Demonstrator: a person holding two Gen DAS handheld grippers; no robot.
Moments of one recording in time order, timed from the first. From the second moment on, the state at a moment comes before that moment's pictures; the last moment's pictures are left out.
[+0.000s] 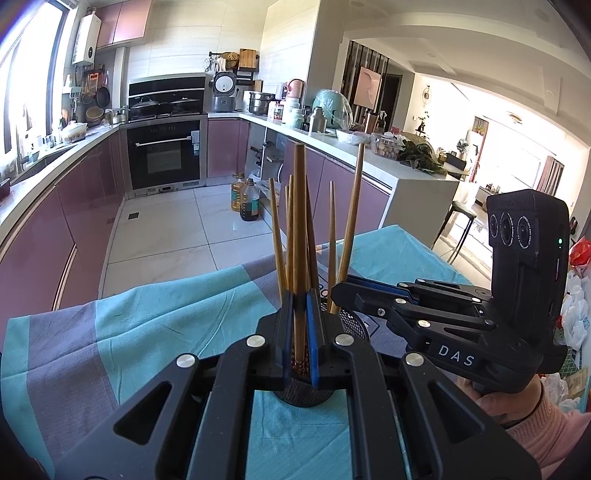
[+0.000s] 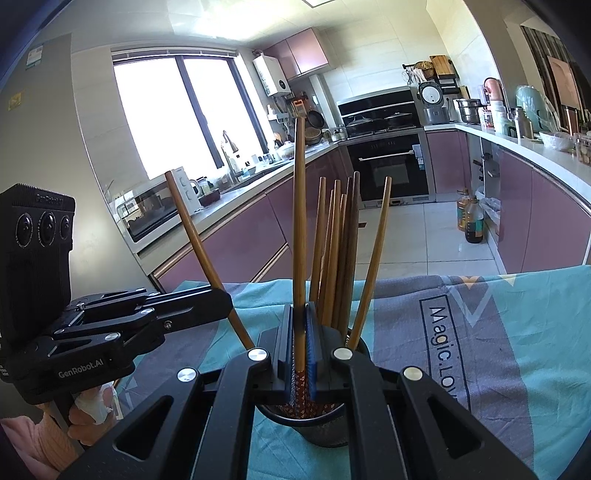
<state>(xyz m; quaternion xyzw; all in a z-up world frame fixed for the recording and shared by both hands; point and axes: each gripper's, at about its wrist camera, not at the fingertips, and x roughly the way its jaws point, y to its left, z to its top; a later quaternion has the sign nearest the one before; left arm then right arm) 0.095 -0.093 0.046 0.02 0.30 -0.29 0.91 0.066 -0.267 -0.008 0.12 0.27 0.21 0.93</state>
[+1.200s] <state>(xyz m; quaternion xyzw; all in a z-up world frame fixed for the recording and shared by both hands) 0.135 -0.086 0.013 0.00 0.34 -0.29 0.89 0.075 -0.265 -0.018 0.12 0.29 0.20 0.93</state>
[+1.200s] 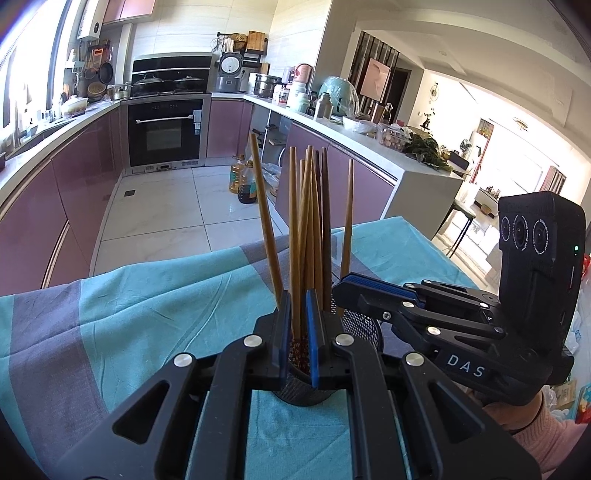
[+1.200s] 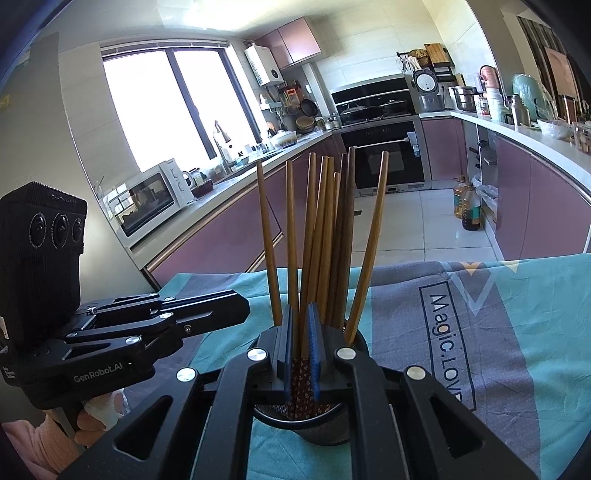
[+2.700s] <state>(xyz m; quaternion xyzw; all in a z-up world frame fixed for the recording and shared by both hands) -0.001 0.028 0.014 -0.01 0.14 -0.02 0.99 -0.021 -0.226 -0.011 0.01 0.13 0.10 0.99</state>
